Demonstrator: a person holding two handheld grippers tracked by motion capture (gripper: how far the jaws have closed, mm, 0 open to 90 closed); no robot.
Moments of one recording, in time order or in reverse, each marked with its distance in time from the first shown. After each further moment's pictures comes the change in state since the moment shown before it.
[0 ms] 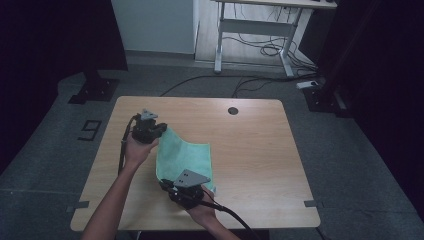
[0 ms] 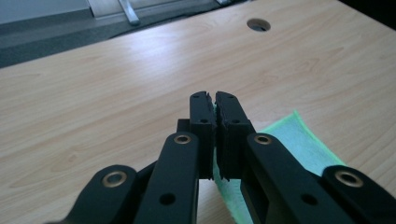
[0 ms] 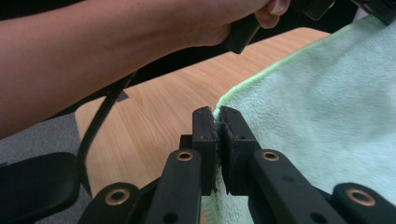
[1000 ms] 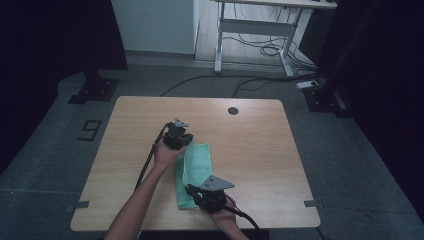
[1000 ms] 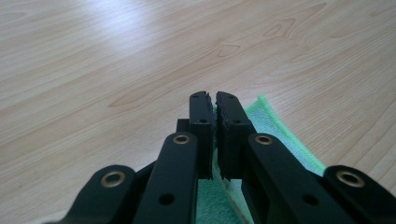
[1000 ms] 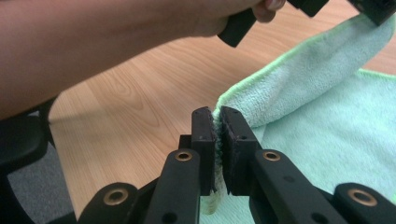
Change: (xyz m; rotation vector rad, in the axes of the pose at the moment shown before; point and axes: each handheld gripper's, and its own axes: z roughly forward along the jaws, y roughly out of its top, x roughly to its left) left arm -0.053 -0.009 0.083 0.099 -0.091 0.031; right arm -0.036 -0.054 -0.036 0.064 -0.077 0.101
